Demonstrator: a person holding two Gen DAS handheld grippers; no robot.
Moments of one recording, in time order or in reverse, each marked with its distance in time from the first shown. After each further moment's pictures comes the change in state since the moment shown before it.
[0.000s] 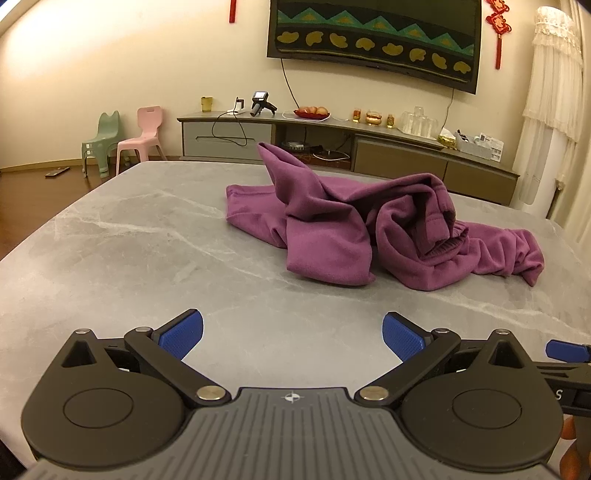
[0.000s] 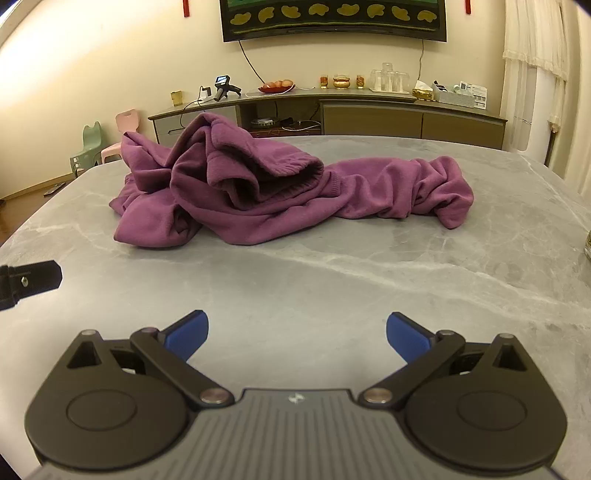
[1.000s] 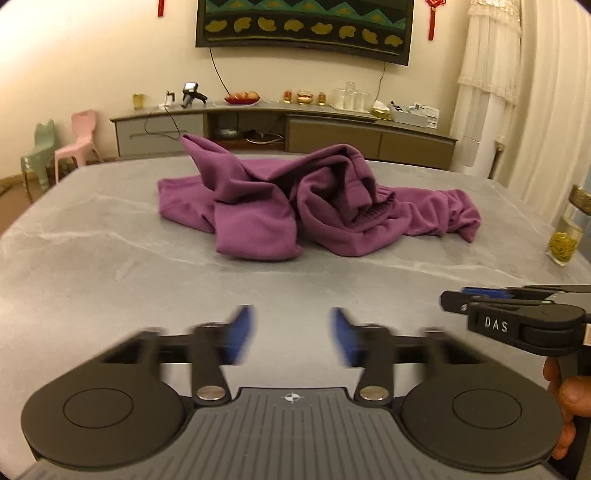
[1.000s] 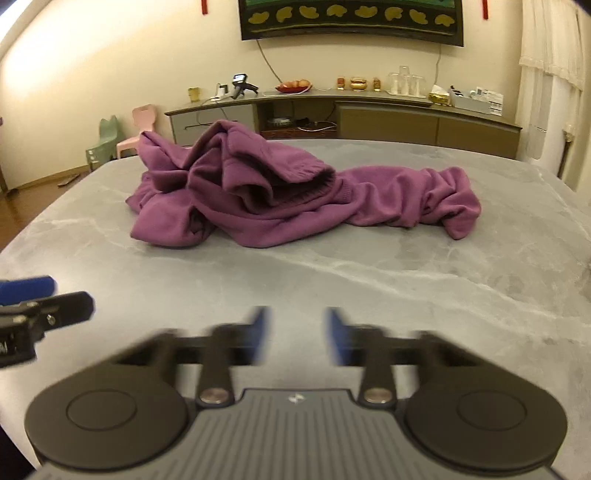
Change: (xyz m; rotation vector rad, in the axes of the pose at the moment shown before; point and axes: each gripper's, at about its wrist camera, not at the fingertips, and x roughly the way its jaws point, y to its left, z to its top) left arm -0.010 -0.019 -0.008 0.126 0.063 -0.187; right arm -0.012 -0.003 0.006 -0.043 0.011 0.042
